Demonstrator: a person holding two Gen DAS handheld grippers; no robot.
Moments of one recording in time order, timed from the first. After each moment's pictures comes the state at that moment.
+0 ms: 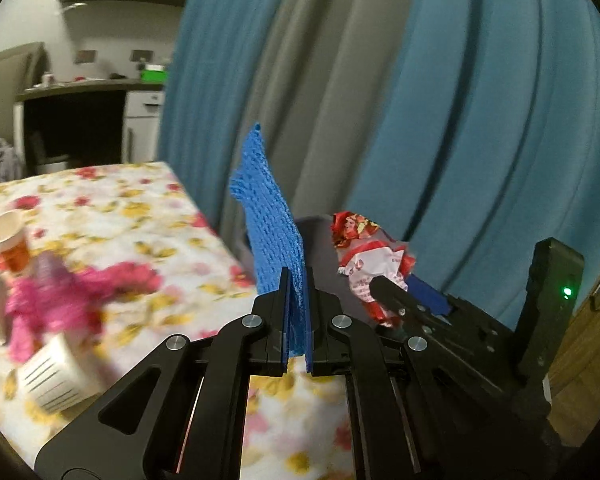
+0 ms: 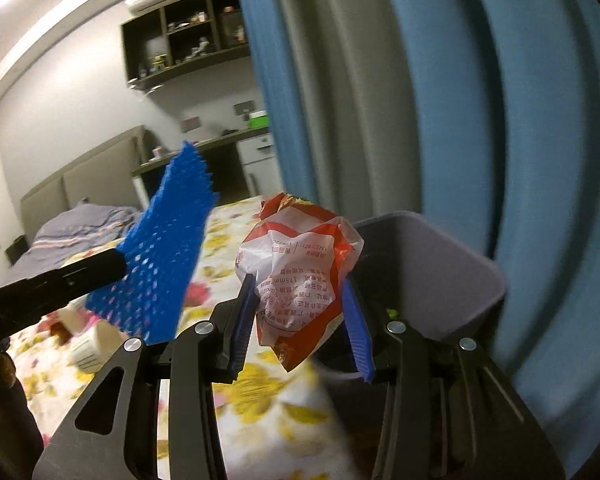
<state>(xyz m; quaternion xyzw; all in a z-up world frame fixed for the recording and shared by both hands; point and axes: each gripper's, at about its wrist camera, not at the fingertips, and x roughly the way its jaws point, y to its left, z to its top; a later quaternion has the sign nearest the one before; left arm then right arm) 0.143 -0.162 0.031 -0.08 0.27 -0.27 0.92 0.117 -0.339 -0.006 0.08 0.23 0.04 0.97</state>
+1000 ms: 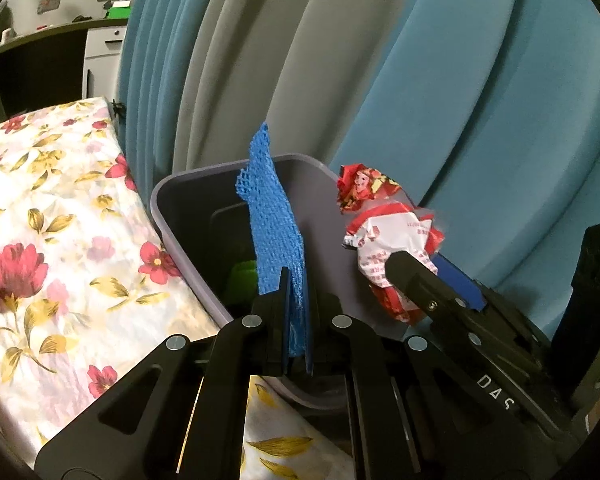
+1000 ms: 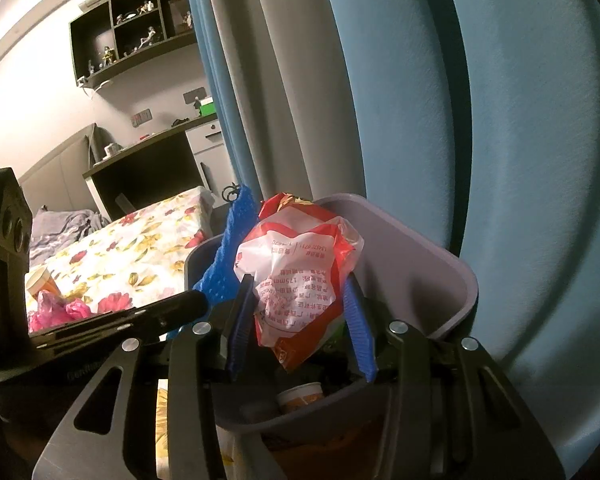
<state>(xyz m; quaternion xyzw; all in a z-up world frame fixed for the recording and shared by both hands) 0.247 -0.258 -0.044 -0.07 0.37 -0.30 0.88 0.170 -0.383 -0.032 0.10 0.27 -0.02 0.96</state>
